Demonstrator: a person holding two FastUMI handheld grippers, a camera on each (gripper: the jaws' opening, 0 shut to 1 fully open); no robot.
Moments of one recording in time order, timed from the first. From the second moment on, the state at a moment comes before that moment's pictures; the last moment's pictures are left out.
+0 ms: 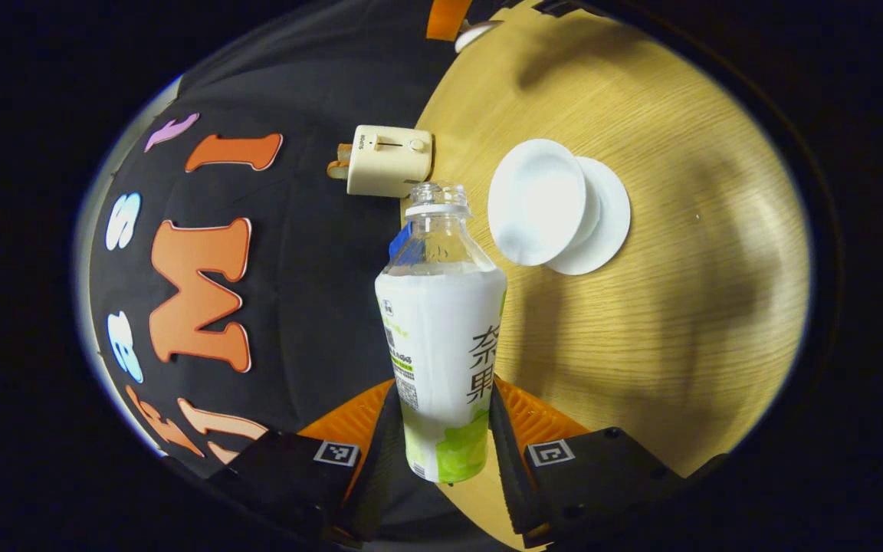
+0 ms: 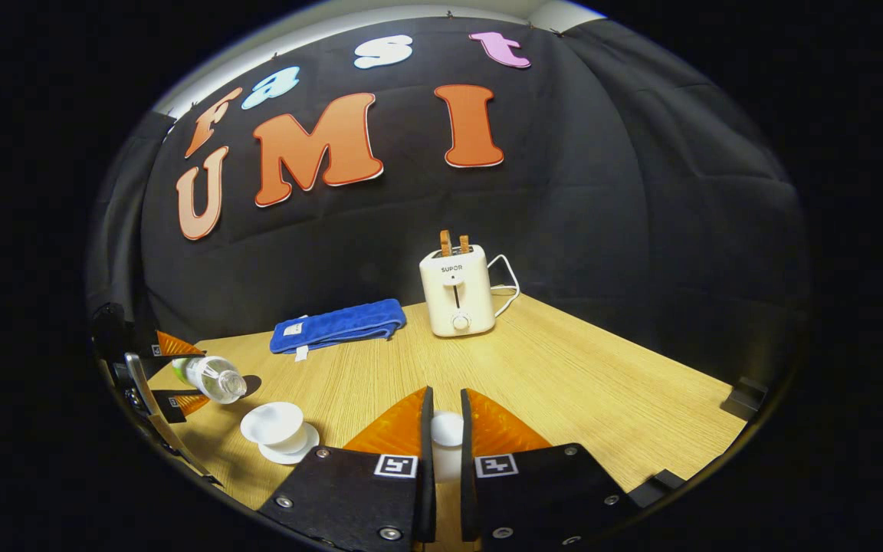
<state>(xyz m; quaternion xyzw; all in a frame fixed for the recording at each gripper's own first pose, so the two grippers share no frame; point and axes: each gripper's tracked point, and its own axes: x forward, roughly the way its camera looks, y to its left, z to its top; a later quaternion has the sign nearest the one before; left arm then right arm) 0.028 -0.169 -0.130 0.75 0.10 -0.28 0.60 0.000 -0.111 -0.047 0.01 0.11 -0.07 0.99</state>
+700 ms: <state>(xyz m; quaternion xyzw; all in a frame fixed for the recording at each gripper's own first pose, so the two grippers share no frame) 0.042 -0.172 -0.133 0.83 0.11 -0.29 0.46 -0.004 -0.117 -0.051 0.02 0.11 -0.07 0.99</state>
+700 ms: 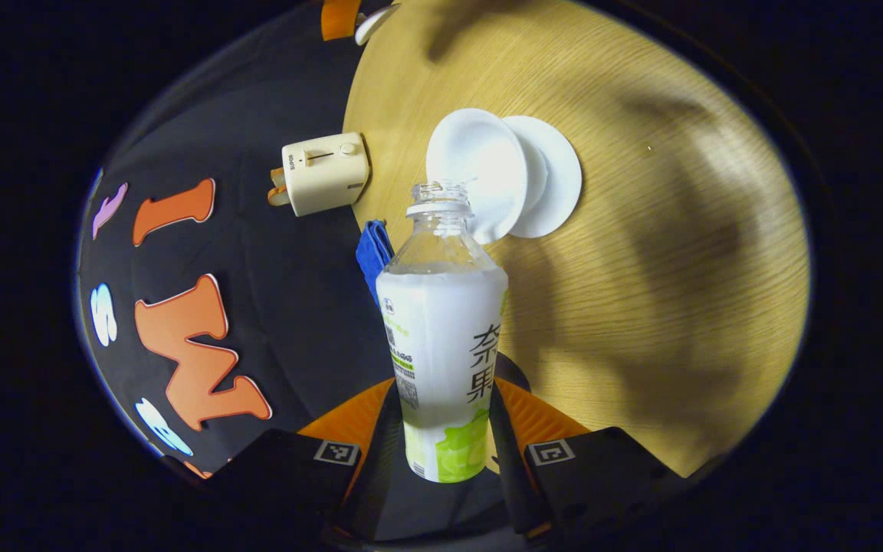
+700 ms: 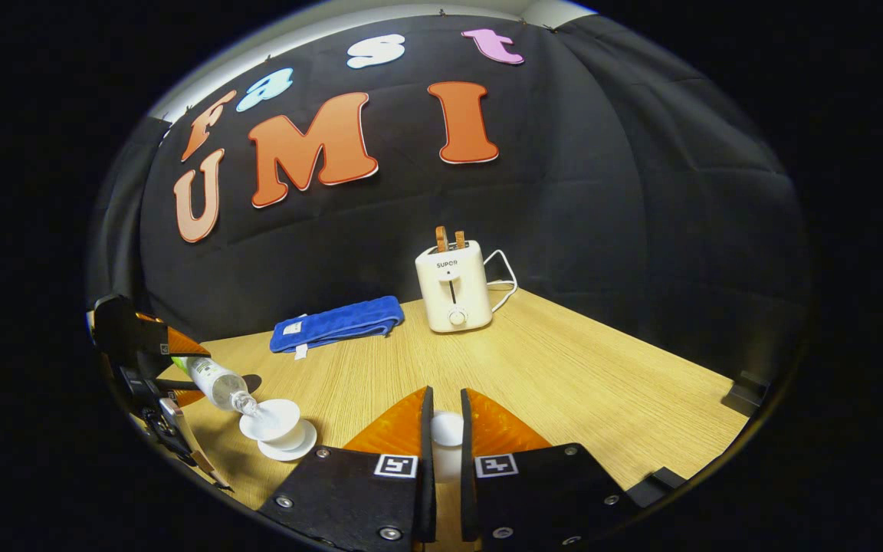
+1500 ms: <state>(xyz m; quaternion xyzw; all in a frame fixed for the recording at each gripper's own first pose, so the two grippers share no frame) 0.051 -0.196 -0.109 0.90 0.04 -0.28 0.34 -0.002 -0.115 -0.055 0.02 0.12 -0.07 0.99</state>
